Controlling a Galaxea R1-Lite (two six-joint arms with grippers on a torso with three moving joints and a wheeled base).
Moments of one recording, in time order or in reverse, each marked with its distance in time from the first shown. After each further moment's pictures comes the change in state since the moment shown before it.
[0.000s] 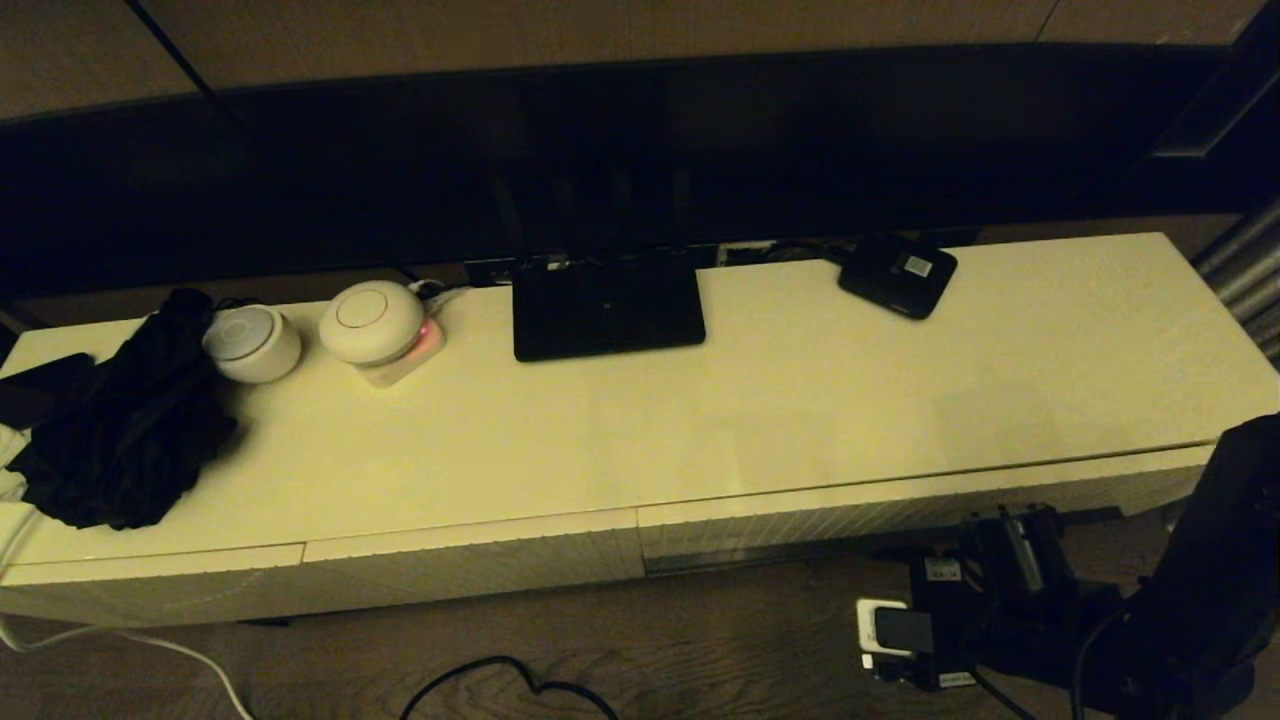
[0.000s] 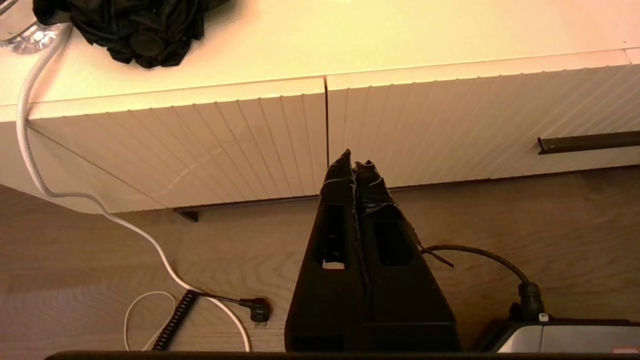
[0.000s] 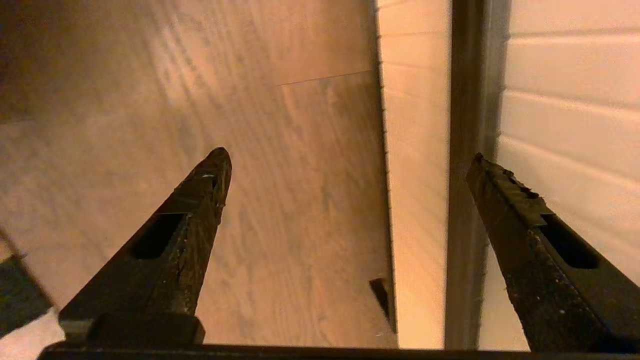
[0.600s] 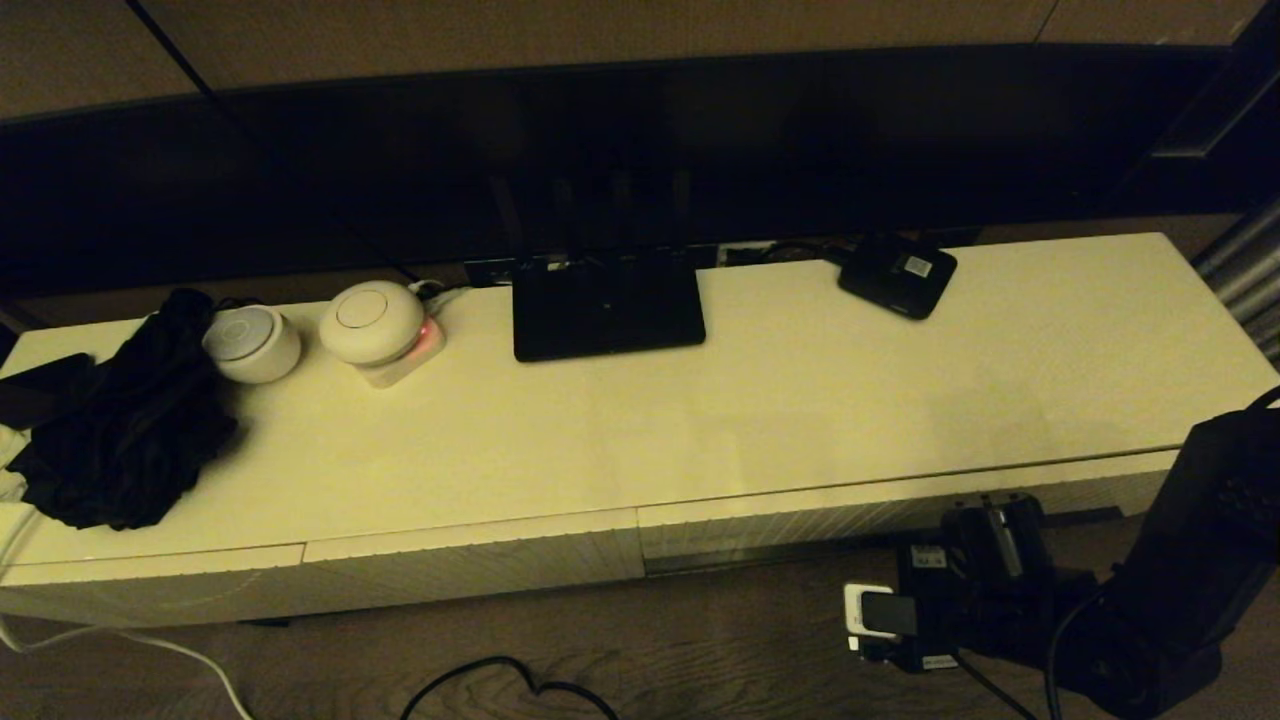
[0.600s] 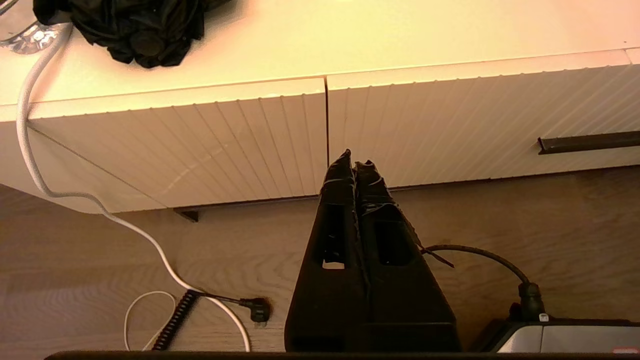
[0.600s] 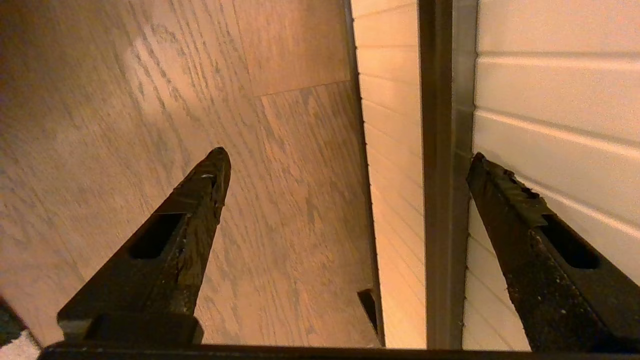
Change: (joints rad) left arm 0.000 0.000 0.000 0.000 0.000 0.000; right arm 0.000 0.043 -0.063 0.000 0.005 0.004
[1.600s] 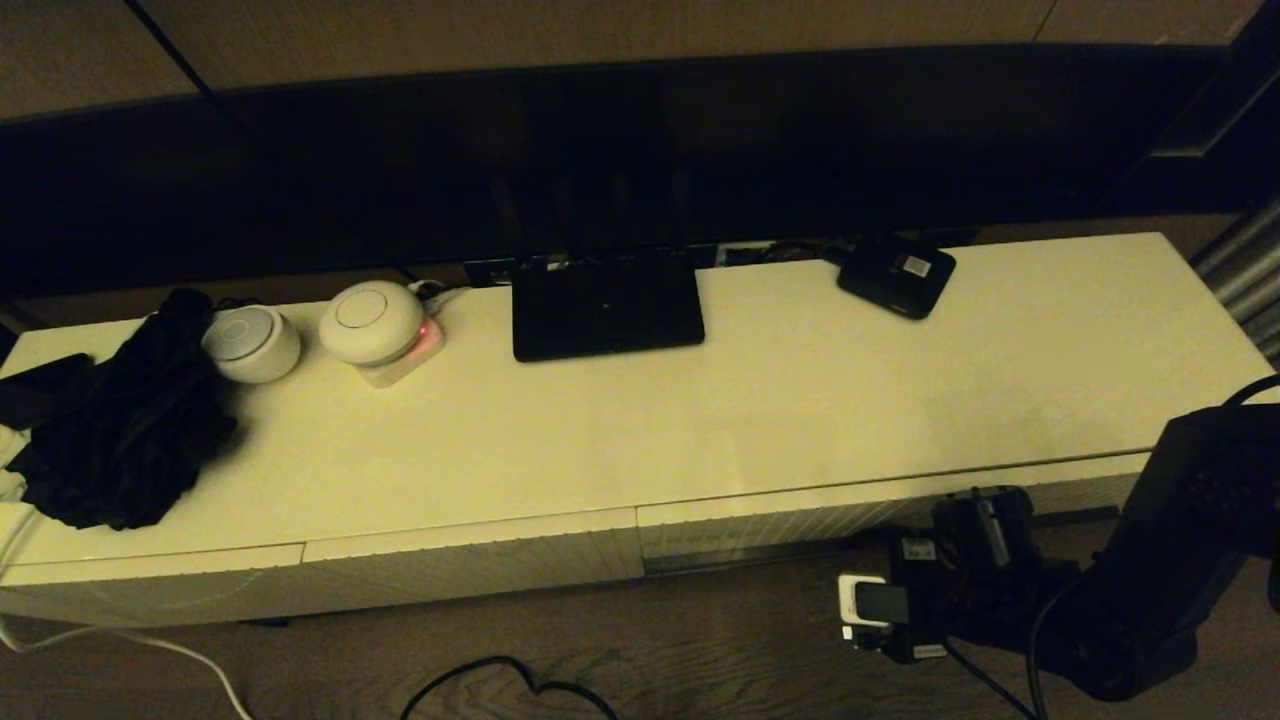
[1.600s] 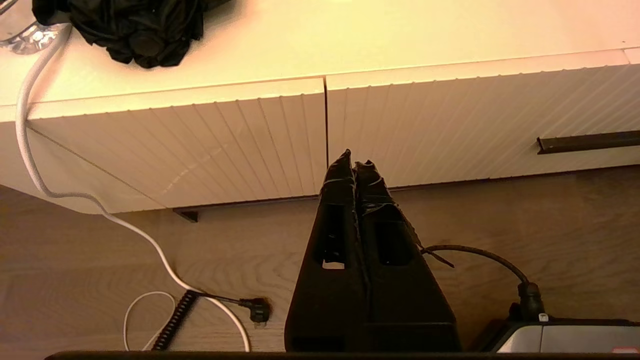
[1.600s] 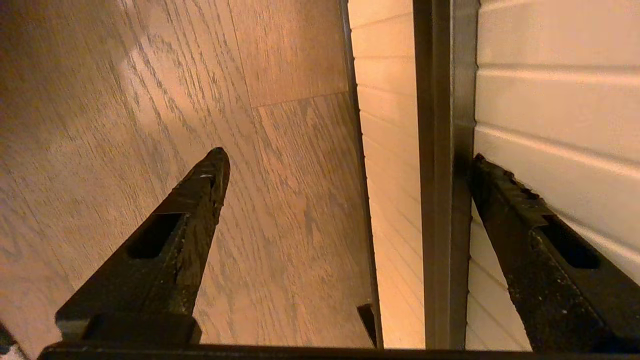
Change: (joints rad) left arm 0.000 0.000 0.000 0.000 0.000 0.000; right arm -0.011 0.043 -0.070 0.006 0.044 -0.010
